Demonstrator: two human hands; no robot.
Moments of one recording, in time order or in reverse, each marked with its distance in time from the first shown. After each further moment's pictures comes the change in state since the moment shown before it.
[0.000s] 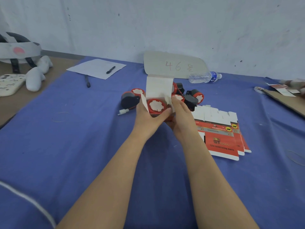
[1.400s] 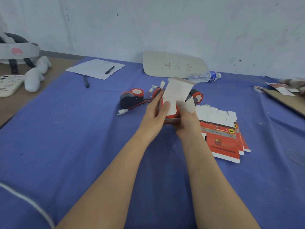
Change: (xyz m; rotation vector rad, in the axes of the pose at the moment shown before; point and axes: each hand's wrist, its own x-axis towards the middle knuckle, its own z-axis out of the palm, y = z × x) left_hand -0.009 0.013 0.012 -0.057 -0.204 0.070; right_hand 0.009 0.002 -0.011 0.133 0.172 0.022
